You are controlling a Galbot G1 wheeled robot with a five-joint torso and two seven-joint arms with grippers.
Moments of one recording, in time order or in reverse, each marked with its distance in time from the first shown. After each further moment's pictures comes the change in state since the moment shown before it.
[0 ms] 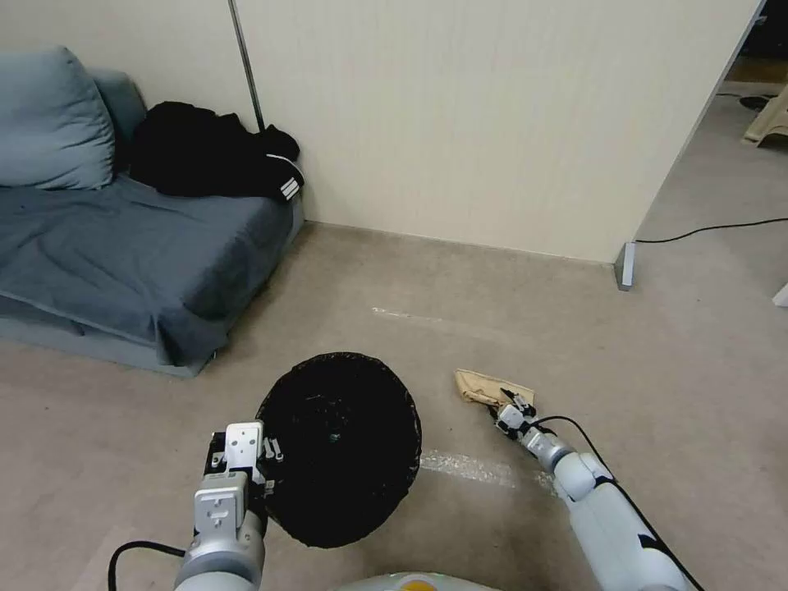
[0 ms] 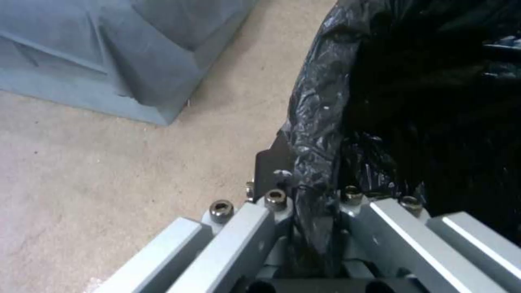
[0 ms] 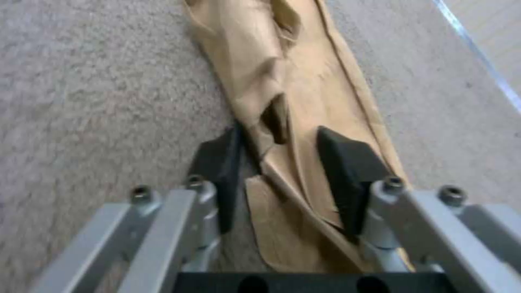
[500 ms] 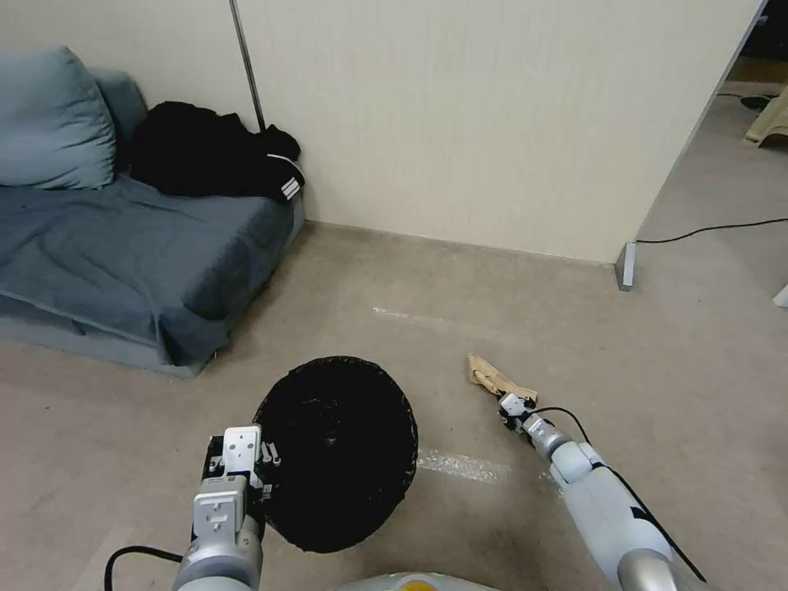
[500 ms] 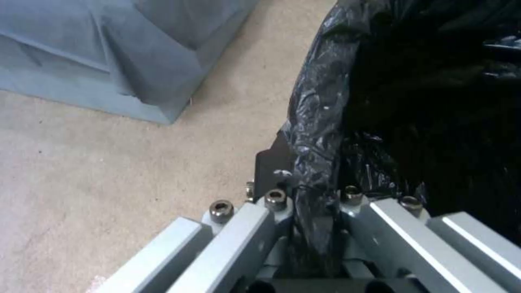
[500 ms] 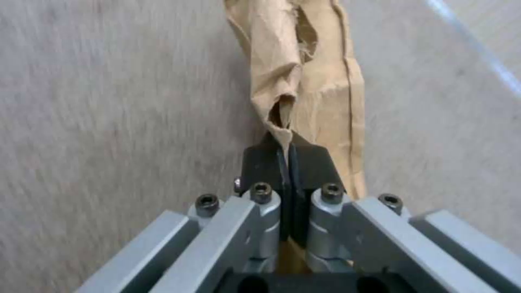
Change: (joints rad) left arm 0.005 0.000 0.002 0.000 0.012 -0.002 0.002; right arm 0.003 0.004 -0.003 0.025 0.109 -0.002 -0.014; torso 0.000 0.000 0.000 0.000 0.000
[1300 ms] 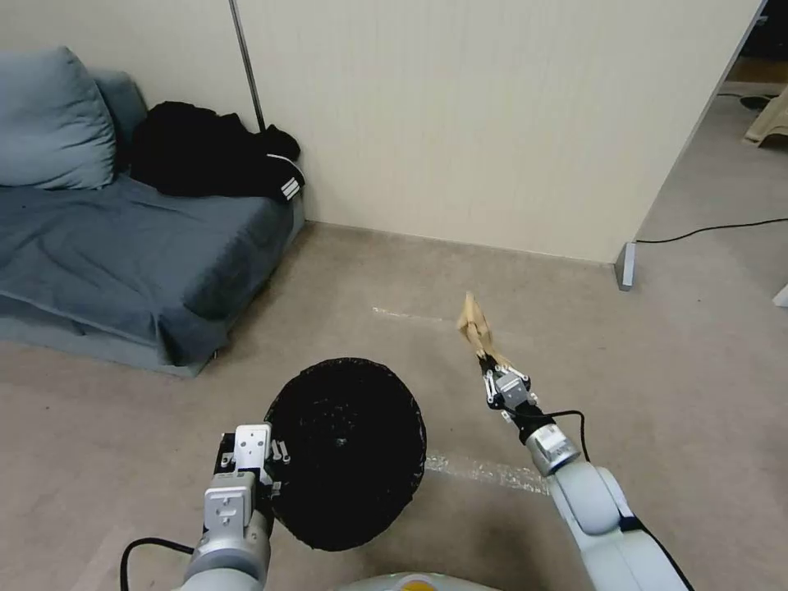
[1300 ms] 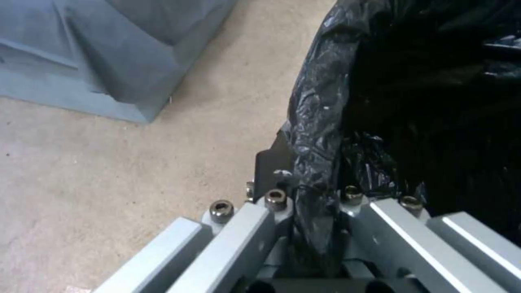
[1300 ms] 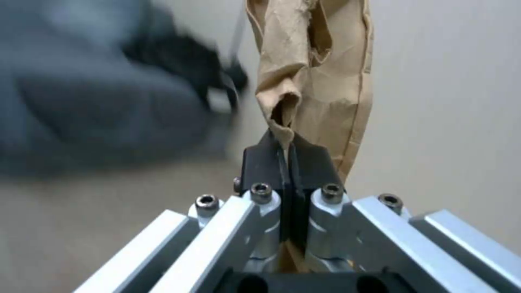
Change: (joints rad) left arm -0.038 0.019 0.001 0.053 -0.038 -0.008 0.017; right arm -0.584 -0.058 -0.052 1.217 0.503 -0.054 -0.084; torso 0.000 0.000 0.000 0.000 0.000
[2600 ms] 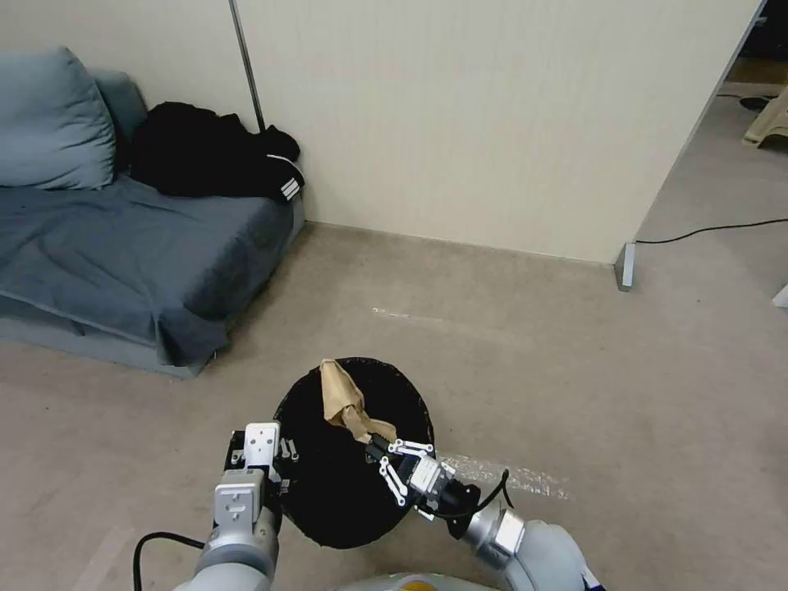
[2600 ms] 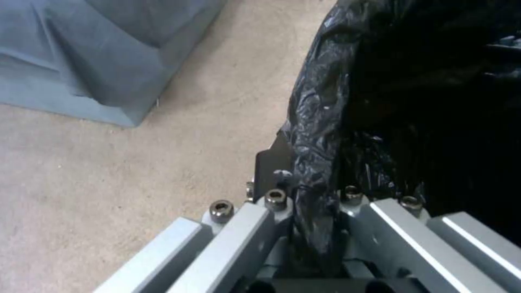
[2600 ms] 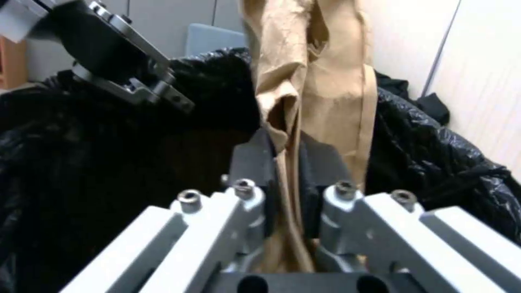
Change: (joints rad) left arm -0.012 0.000 0.025 0.003 0.002 0.000 0.008; right arm -0.060 -0.001 -0.243 -0.035 -0.004 0.087 -0.271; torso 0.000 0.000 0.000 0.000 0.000
